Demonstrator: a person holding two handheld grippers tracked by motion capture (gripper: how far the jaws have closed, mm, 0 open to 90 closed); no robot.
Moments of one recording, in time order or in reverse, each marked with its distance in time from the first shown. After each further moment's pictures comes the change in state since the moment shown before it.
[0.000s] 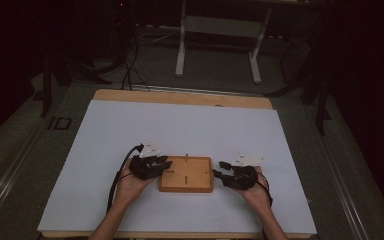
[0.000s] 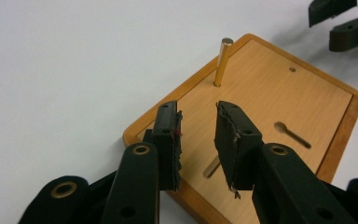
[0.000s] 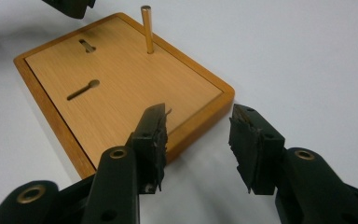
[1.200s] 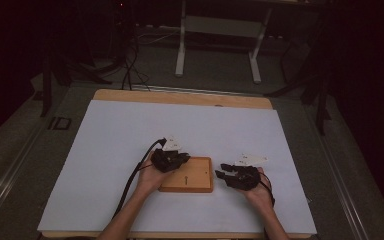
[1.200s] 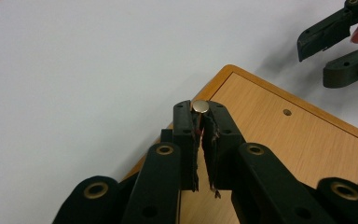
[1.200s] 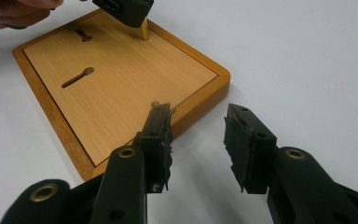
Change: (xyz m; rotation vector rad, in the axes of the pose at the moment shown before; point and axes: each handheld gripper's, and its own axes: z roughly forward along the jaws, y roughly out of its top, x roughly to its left) left arm -0.010 0.026 0.053 -0.011 -0.089 0.075; right arm -0.011 -0.009 0.001 0.011 0.039 0.030
